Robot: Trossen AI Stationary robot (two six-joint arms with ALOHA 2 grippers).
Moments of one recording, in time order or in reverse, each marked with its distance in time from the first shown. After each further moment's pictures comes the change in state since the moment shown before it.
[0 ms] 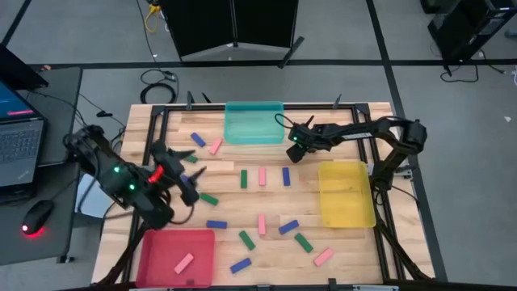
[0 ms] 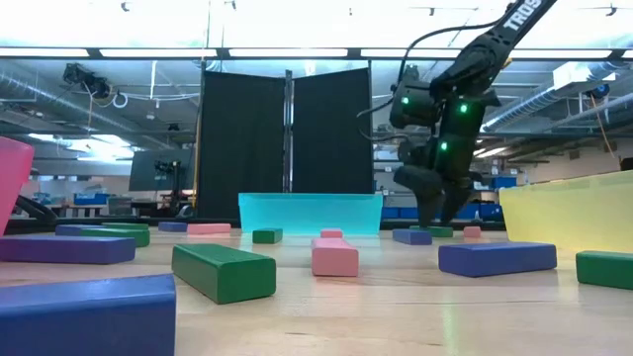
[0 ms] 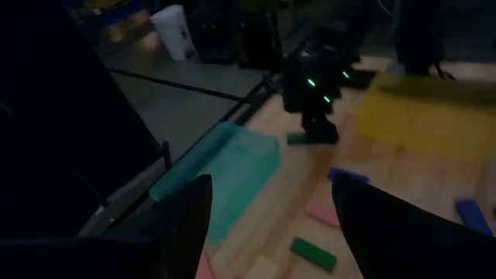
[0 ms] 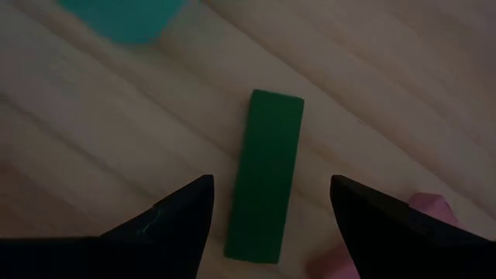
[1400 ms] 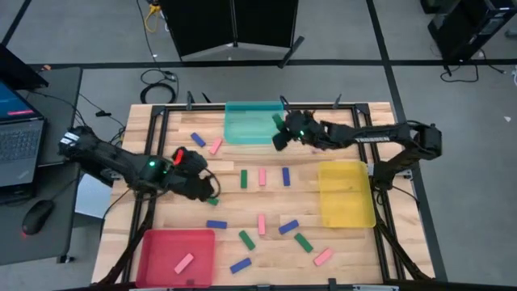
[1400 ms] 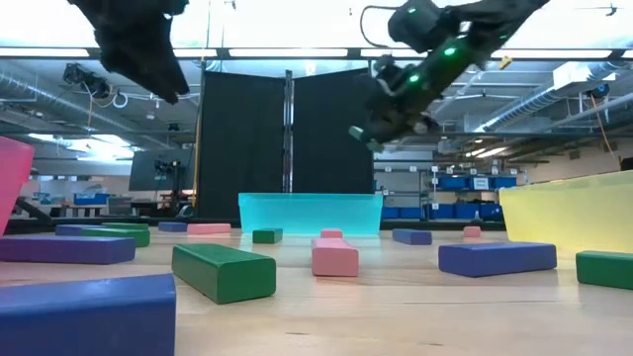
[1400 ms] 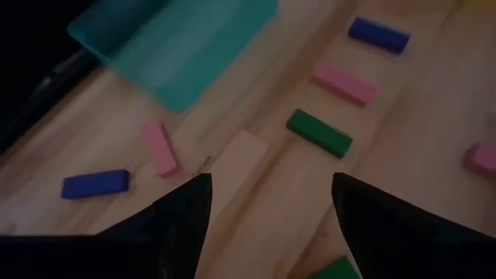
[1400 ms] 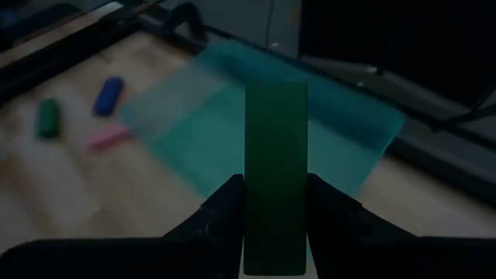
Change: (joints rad) left arm 0.355 -0.154 -0.595 0.532 0.527 0.192; right arm 0.100 -0.160 0.070 0.424 0.148 -0.131
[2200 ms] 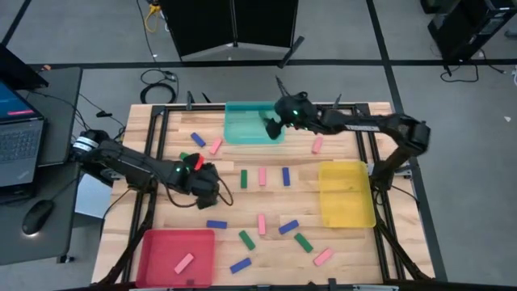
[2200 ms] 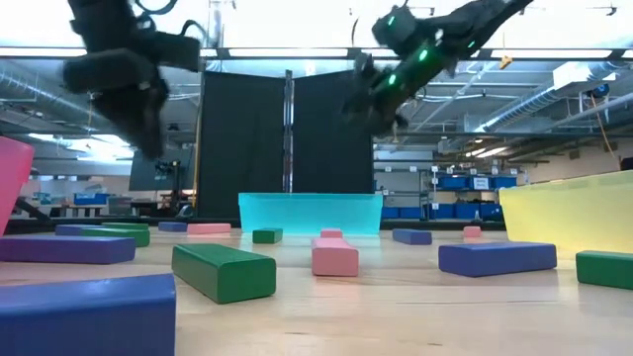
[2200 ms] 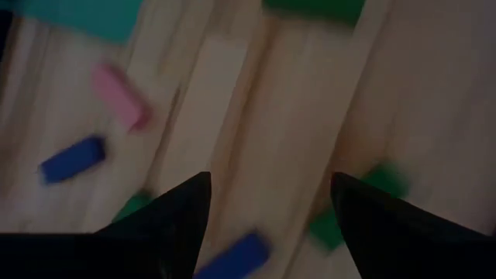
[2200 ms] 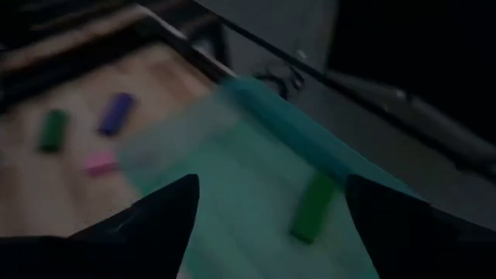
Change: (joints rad) left arm 0.065 0.212 0.001 -0.090 0.231 0.259; right arm -0.122 0.091 0.152 0.027 -0.234 -0.225
